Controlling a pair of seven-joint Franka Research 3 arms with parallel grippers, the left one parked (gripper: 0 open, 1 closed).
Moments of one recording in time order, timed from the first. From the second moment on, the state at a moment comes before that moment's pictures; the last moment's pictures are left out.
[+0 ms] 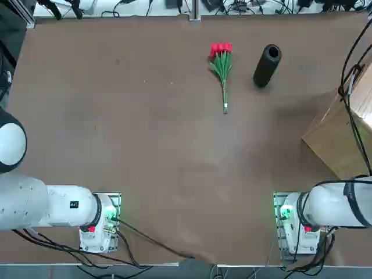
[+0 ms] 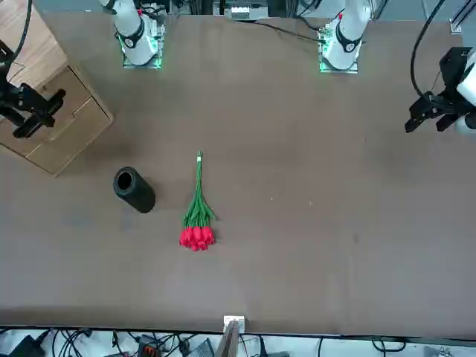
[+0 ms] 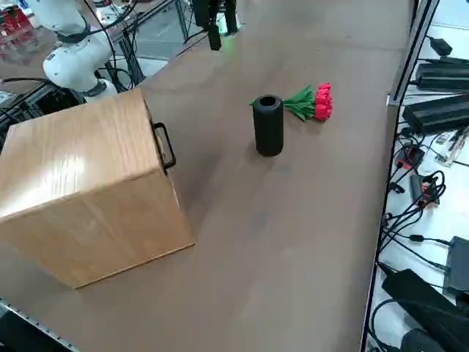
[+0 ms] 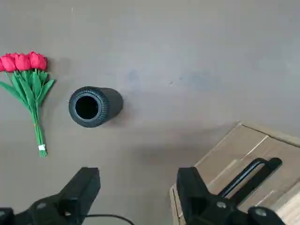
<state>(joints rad) 0.02 -0.03 -0.07 -1.60 0.01 1.61 -0.02</state>
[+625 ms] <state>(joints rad) 0.05 -0.02 -0.07 -1.60 0.02 1.61 -0.02</state>
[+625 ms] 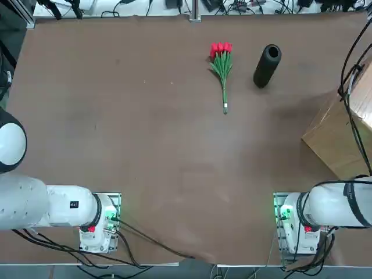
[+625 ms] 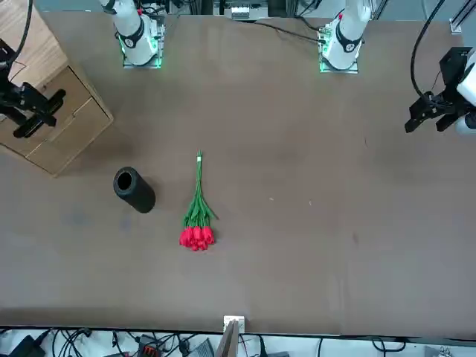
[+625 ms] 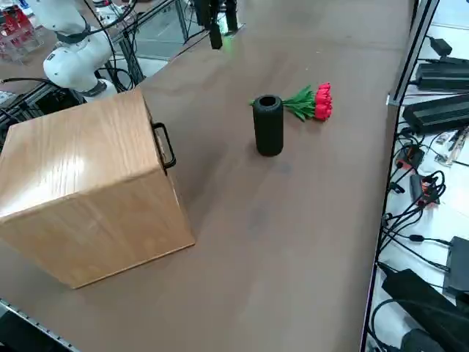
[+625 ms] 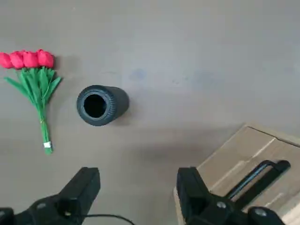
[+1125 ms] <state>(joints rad) 0.25 0.04 -0.06 -1.61 0.02 1.65 0.14</state>
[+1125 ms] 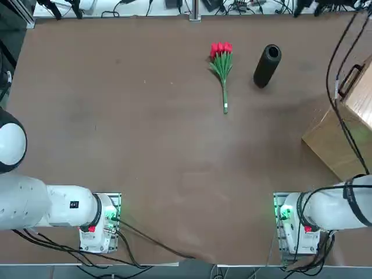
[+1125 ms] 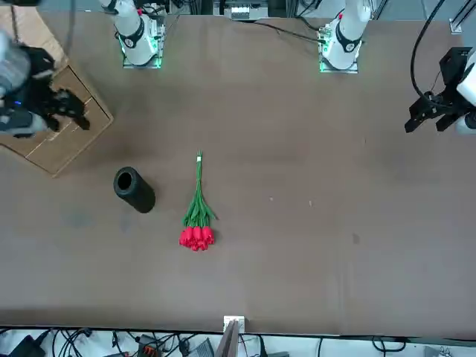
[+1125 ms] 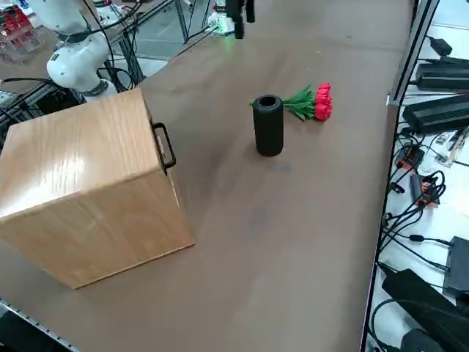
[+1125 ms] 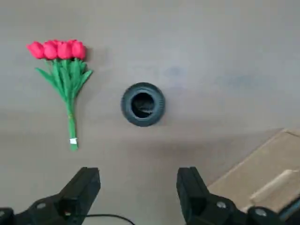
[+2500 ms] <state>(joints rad) 0.54 0.44 -0.06 -1.63 0.07 2.02 0.51</state>
